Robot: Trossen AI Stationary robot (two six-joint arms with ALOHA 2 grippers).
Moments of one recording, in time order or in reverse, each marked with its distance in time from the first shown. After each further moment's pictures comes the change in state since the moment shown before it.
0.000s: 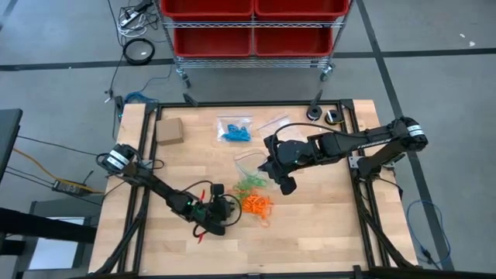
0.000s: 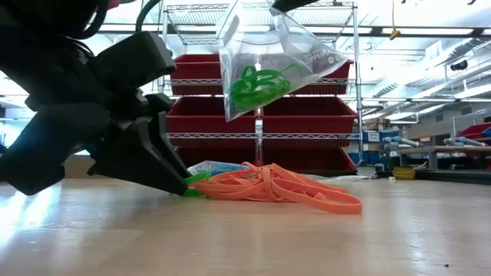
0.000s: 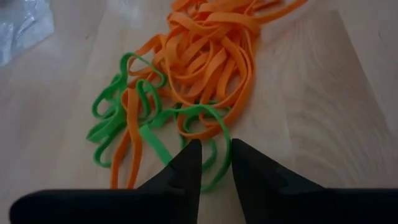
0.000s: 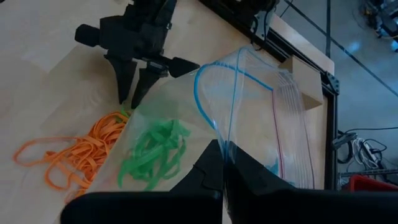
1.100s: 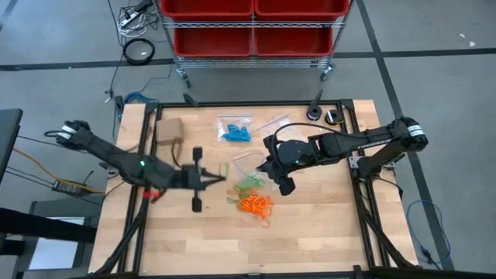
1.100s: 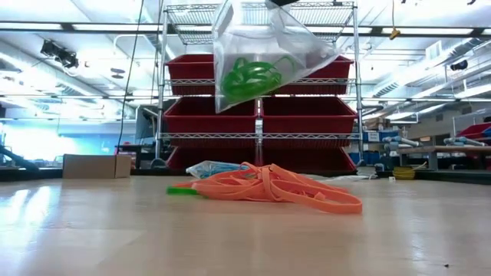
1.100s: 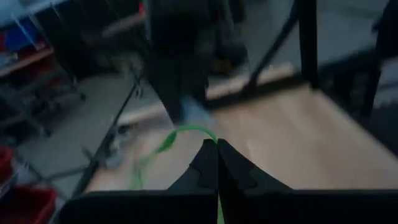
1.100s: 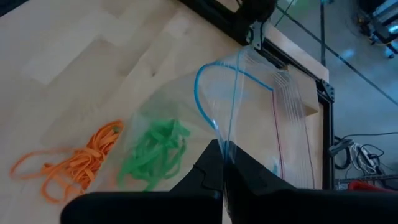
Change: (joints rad) left arm 0.128 -0.749 0.082 -0.118 0.157 0.439; right arm 0.005 0.000 0.000 0.044 -0.002 0.004
